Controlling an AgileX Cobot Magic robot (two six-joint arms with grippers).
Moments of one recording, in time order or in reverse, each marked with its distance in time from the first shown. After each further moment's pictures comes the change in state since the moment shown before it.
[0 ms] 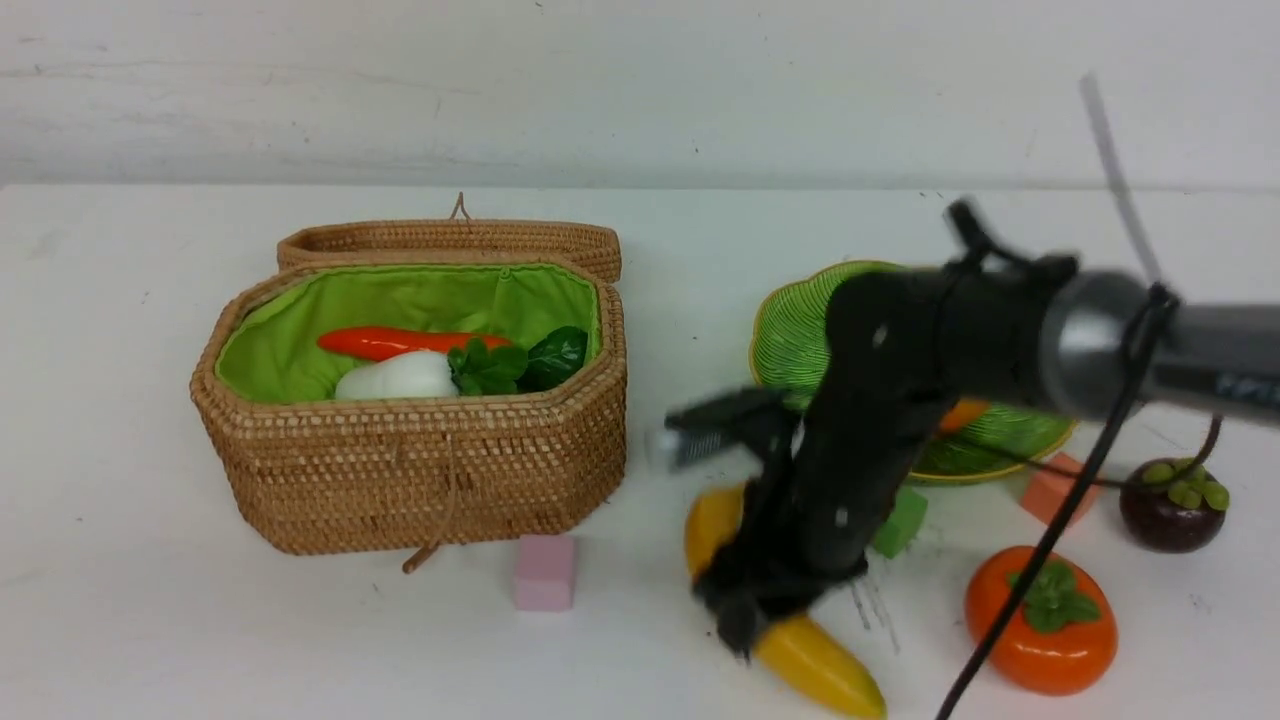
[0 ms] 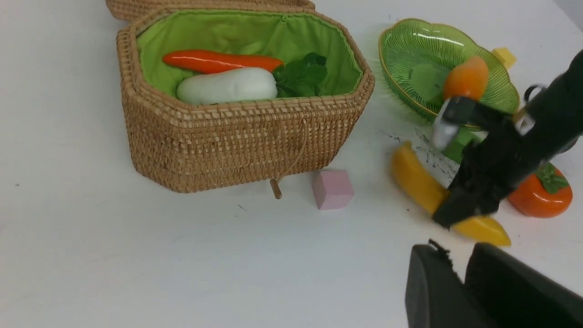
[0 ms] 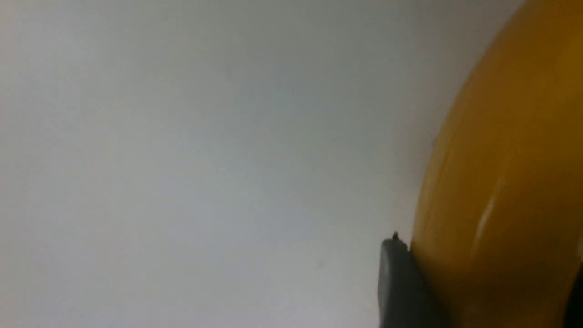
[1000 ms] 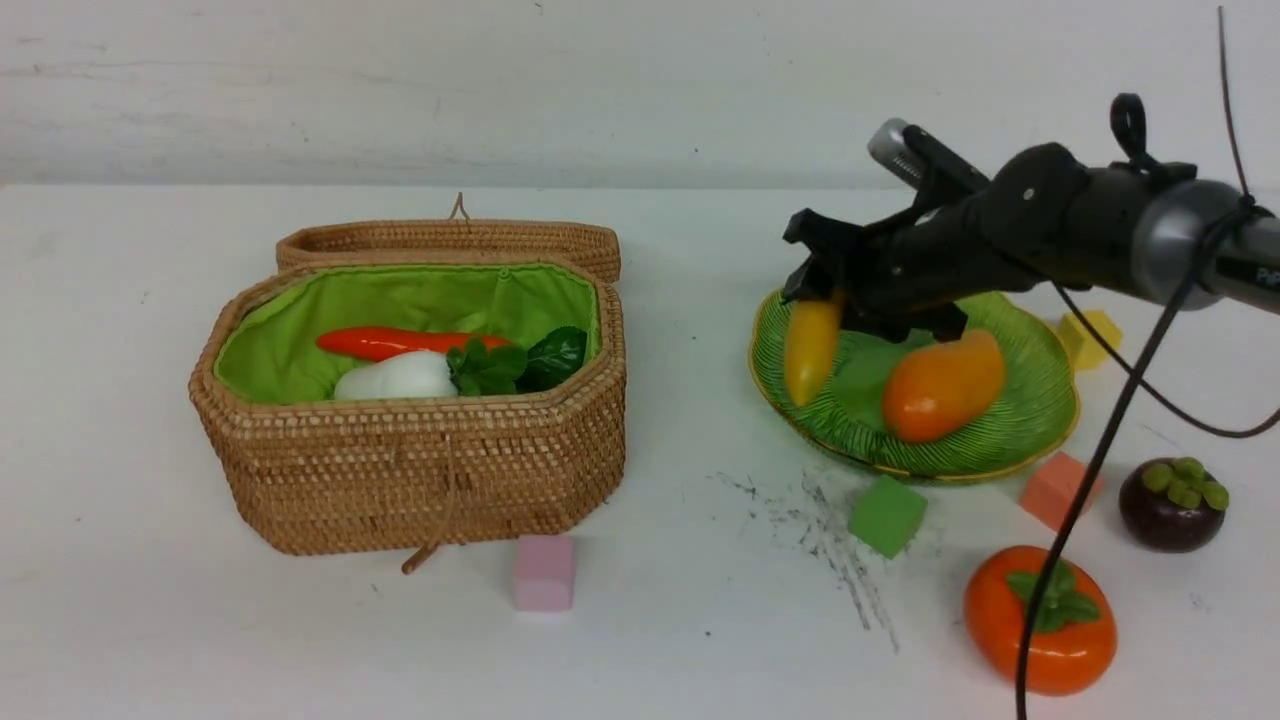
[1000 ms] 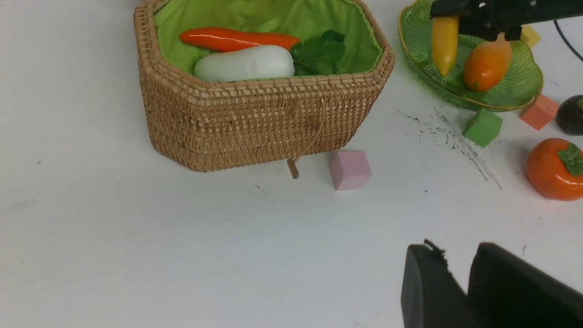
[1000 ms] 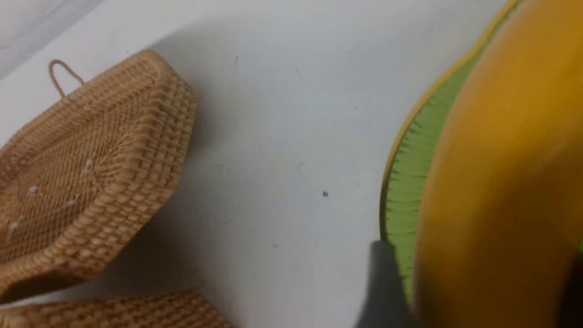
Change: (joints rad) right arm -0.287 0.196 -0.245 0.201 -0.537 0.369; left arm 0.000 0.000 0.000 0.015 0.053 0.000
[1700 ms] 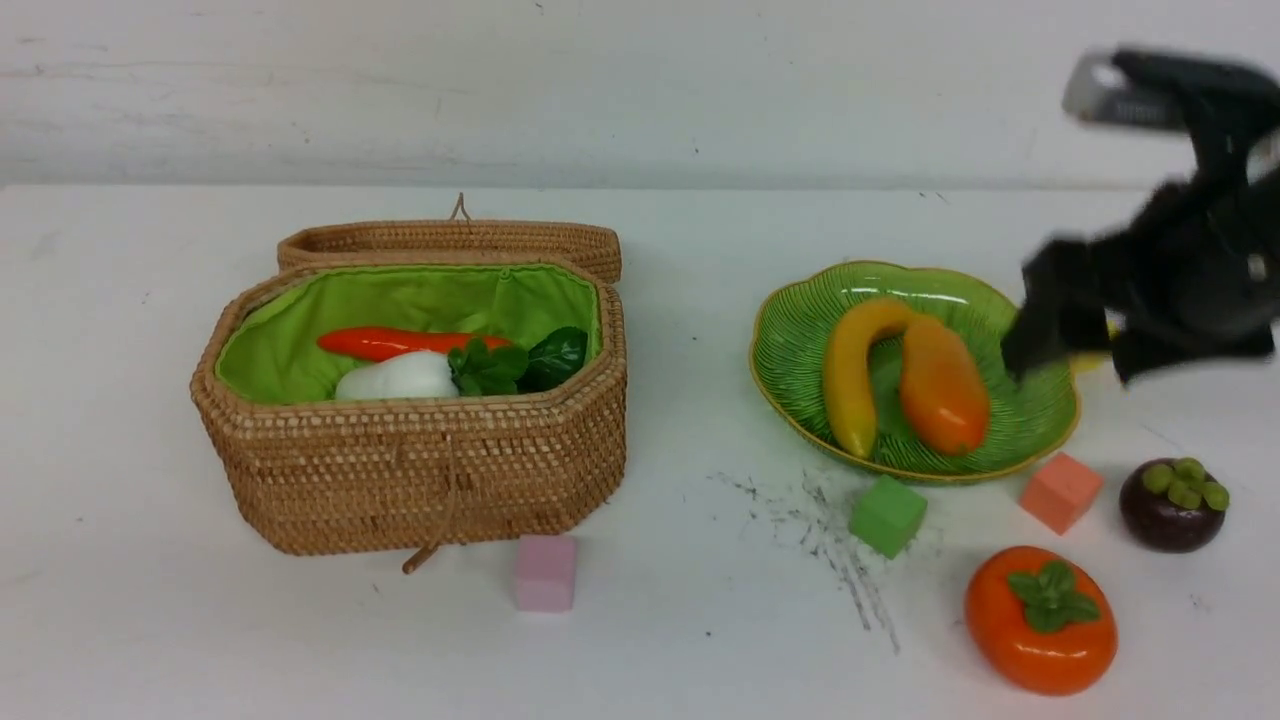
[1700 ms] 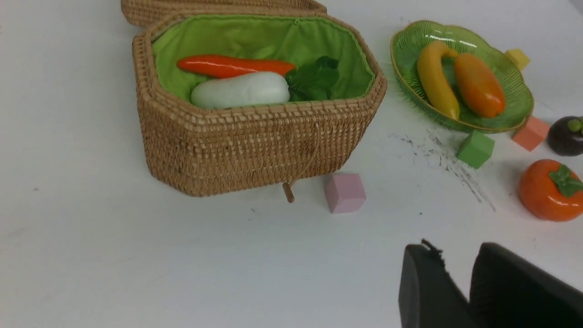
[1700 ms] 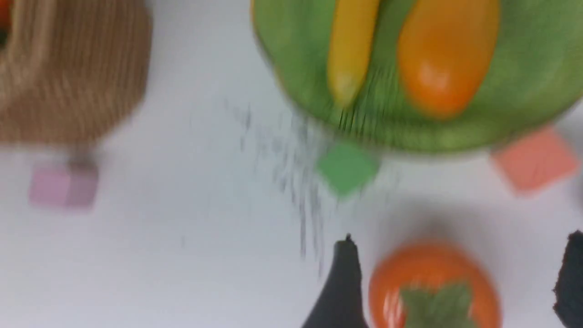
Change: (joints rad) right arm -0.015 -0.703 0.452 -0.387 0.533 -0.066; left arm 0.000 0.000 0.000 0.012 -0.050 0.000
